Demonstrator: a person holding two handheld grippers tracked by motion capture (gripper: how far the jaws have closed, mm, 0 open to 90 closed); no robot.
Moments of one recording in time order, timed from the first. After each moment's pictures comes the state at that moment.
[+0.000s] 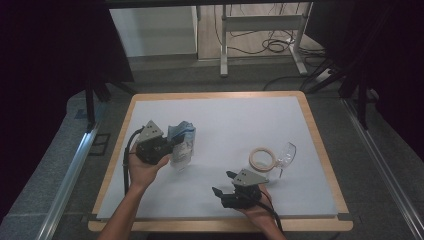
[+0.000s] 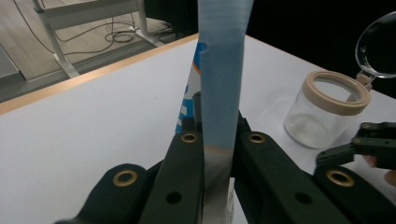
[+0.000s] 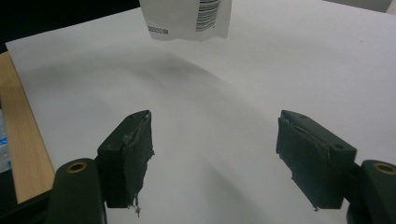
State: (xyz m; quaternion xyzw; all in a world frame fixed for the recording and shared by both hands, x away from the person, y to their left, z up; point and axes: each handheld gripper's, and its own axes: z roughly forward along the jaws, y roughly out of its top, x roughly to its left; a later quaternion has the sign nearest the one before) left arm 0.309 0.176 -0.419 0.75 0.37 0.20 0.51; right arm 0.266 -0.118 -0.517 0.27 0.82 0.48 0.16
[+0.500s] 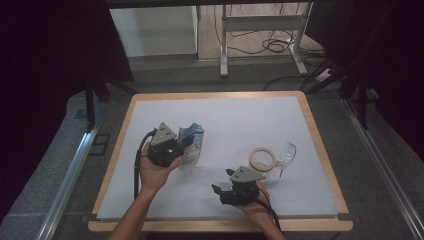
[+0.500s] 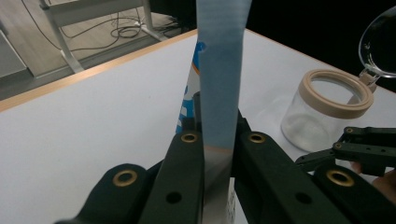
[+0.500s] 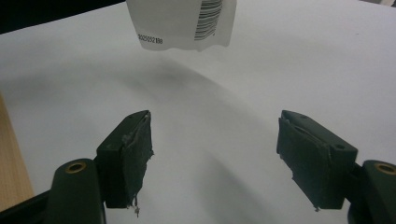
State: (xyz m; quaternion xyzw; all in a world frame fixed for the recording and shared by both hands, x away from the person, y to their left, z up) left arm 0.305 0.144 -0.418 0.76 0.38 0.22 0.49; right arm 0.276 -0.114 -0.522 0.29 0.82 0.47 0.16
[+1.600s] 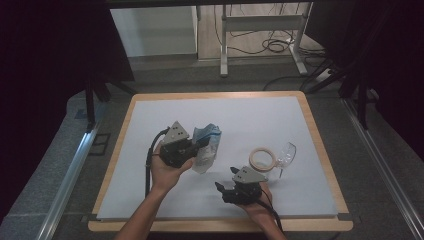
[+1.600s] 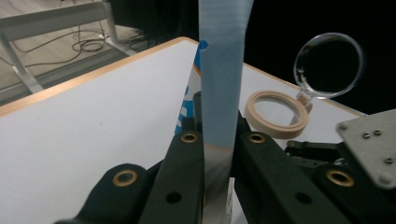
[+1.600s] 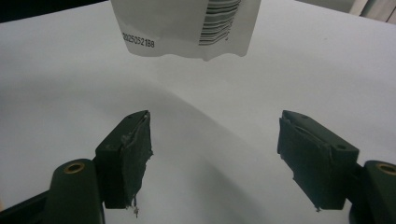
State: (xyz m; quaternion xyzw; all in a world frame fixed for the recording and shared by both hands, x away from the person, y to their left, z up) left arm 0.299 0.114 -0.401 0.76 0.33 0.17 0.53; right arm 0.275 -0.120 -0.523 0.30 0.81 0.46 0.20
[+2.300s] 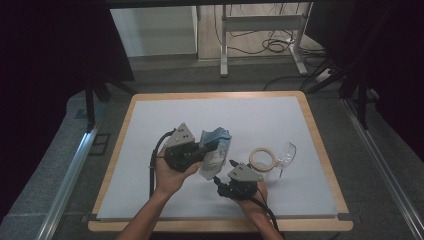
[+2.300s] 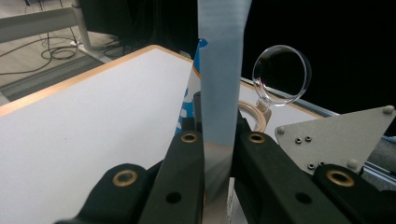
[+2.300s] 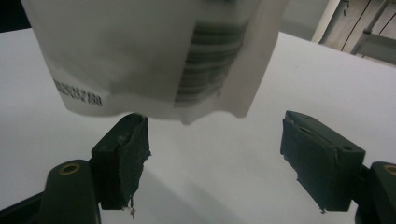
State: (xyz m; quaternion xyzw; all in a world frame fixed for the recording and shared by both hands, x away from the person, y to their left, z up) left arm 0.287 0.100 -0.389 0.77 0.30 0.14 0.55; right arm 0.281 -0.105 -0.519 0.30 0.79 0.47 0.26
